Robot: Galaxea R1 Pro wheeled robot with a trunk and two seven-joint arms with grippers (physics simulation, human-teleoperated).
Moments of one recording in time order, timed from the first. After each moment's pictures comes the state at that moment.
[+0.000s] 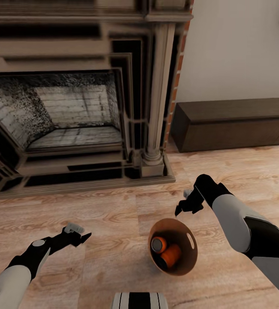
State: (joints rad) left arm -0.72 0.19 0.39 -0.33 -0.48 -0.17 -0.68; right arm -1.22 -0.02 -0.23 -0.26 0.81 1.05 0.76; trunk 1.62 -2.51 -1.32
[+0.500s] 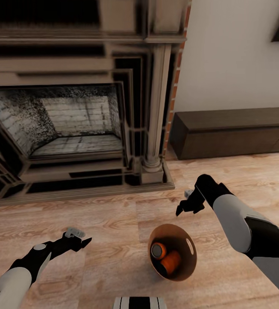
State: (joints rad) left arm -0.72 0.19 0.39 -0.27 -0.48 -0.16 -0.65; right arm -1.21 -0.03 -0.23 -0.26 0.81 1.05 0.76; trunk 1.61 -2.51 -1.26
